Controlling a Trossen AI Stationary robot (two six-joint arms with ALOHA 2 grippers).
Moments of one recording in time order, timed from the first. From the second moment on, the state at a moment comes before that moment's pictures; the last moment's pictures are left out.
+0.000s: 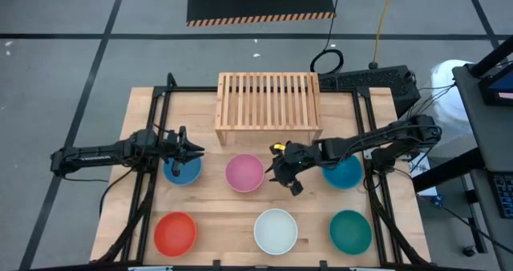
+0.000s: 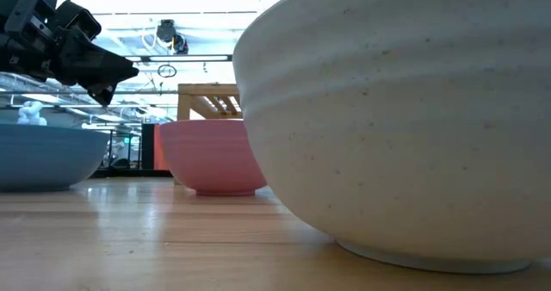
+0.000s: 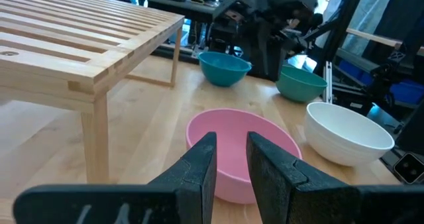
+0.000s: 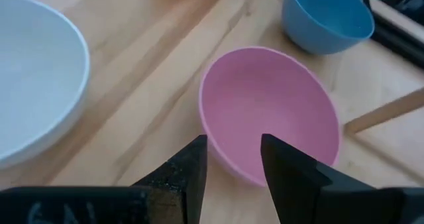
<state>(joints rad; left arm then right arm) 0.15 0.17 0.04 0.02 0.19 -0.18 0.12 1.53 0.93 -0.06 -0.10 -0.45</state>
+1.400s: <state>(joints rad) 0.15 0.17 0.04 0.03 0.24 -0.18 0.15 1.75 1.08 -0.13 -0.08 -0.57</state>
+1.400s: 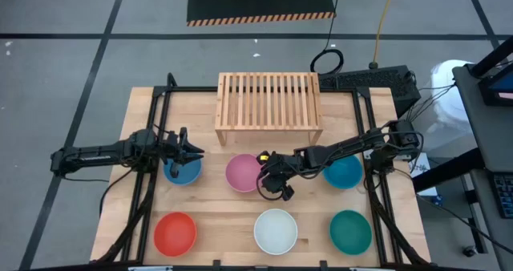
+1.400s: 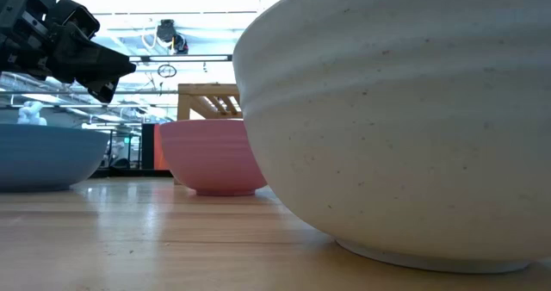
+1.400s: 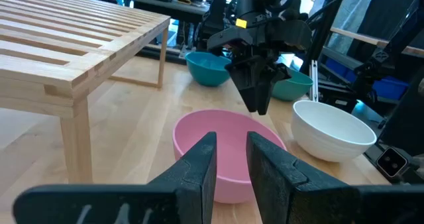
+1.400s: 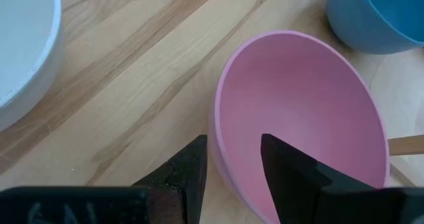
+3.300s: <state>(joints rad) 0.15 0.17 0.04 0.03 0.24 -0.18 0.12 1.84 1.08 -0.06 -0.18 -0.67</state>
